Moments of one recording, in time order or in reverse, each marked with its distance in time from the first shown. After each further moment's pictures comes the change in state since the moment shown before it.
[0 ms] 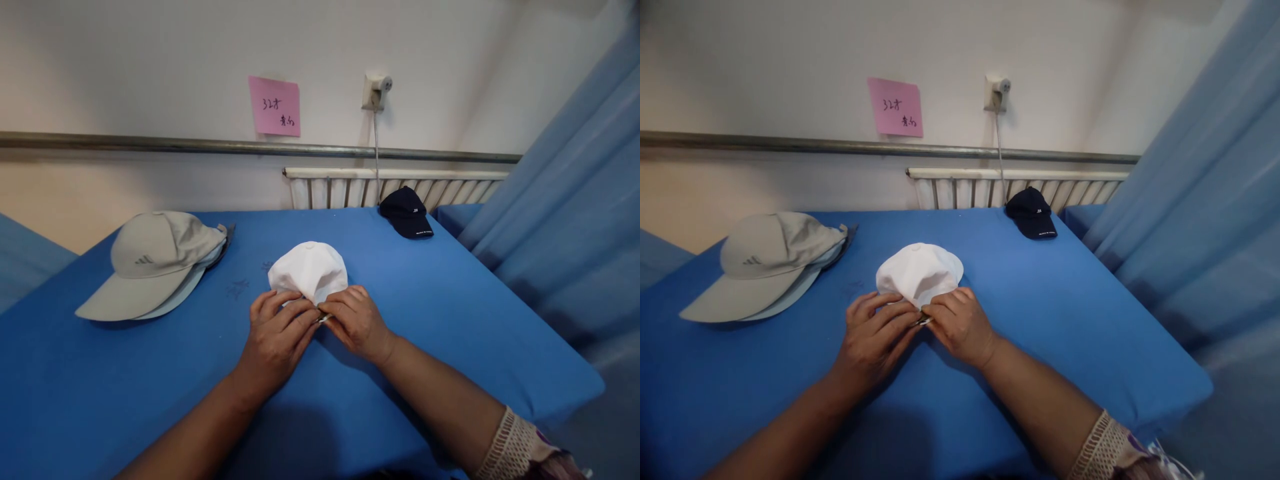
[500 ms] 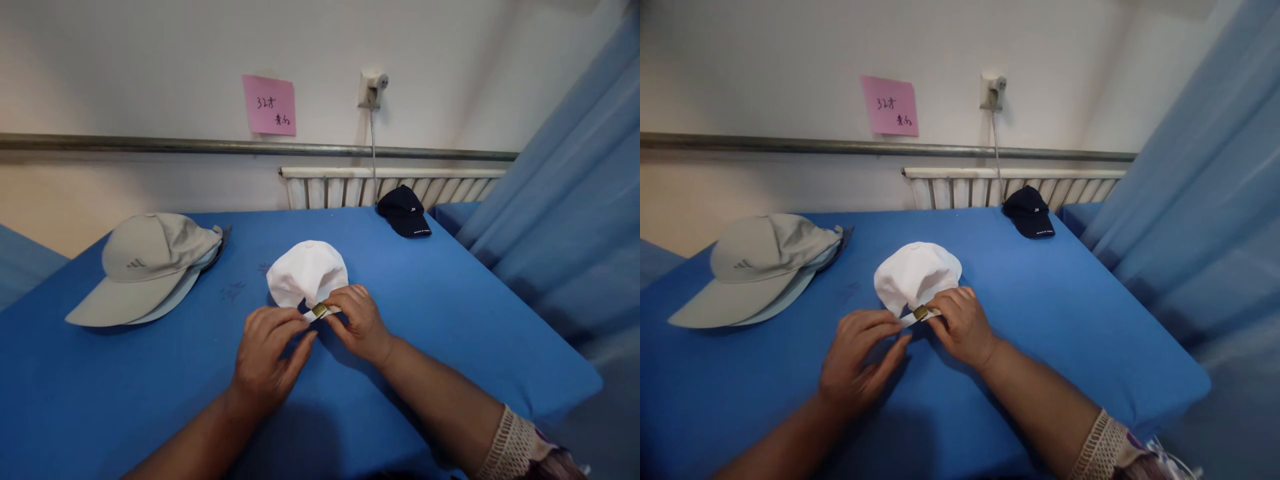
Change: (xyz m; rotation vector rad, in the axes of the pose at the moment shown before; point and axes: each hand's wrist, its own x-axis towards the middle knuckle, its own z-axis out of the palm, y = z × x) left_hand -0.008 0.015 -0.003 -0.288 0.130 -0.251; right_hand -0.002 0.001 0.001 0.092 0.068 0.150
